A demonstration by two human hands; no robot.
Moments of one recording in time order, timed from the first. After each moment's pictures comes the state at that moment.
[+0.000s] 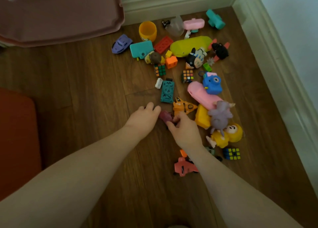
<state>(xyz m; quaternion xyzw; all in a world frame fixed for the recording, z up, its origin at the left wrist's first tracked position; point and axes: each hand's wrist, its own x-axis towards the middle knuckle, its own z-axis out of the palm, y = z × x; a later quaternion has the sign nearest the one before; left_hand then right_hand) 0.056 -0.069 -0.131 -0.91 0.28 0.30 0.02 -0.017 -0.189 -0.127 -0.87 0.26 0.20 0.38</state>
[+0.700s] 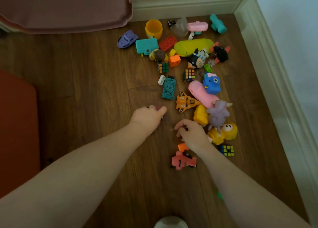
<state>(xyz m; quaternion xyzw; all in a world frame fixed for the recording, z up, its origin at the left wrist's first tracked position) 0.042 -0.074 -0.125 -0.91 0.28 0.31 0.07 -0.036 -0.210 -0.123 -0.83 0.25 0.28 0.42</state>
